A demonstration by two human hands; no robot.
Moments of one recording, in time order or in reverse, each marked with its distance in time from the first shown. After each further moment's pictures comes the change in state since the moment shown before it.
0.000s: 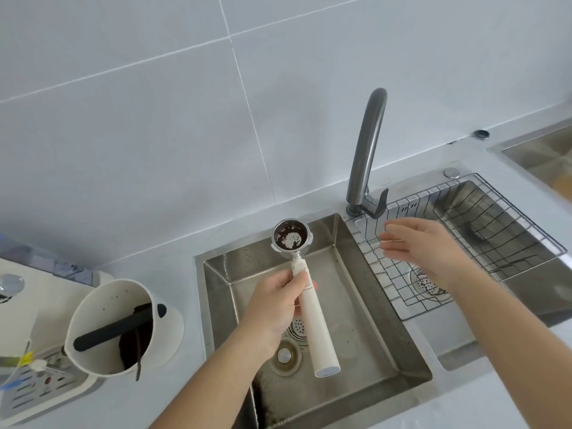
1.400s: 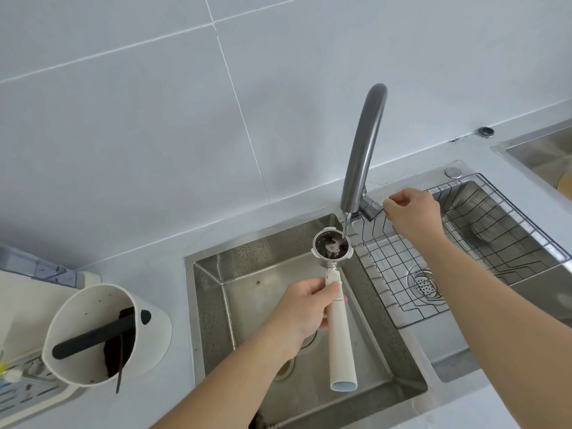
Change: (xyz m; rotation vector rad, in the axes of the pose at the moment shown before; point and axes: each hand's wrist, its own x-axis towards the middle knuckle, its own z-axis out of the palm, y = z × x) left_hand 0.032 -0.015 0.045 0.044 -0.201 -0.116; right_hand 0.090 -0.007 0.000 -0.468 0.324 -0.240
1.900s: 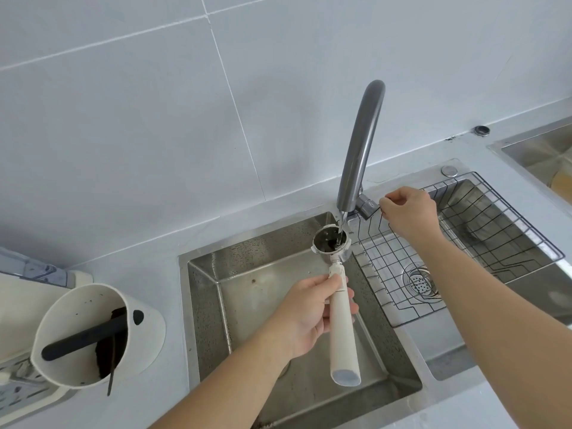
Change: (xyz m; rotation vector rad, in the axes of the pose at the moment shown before) left_hand 0.001 0.007 0.010 -0.315 -0.088 -0.141; right_hand 0.003 0.003 0.000 -0.010 -0.009 0.005
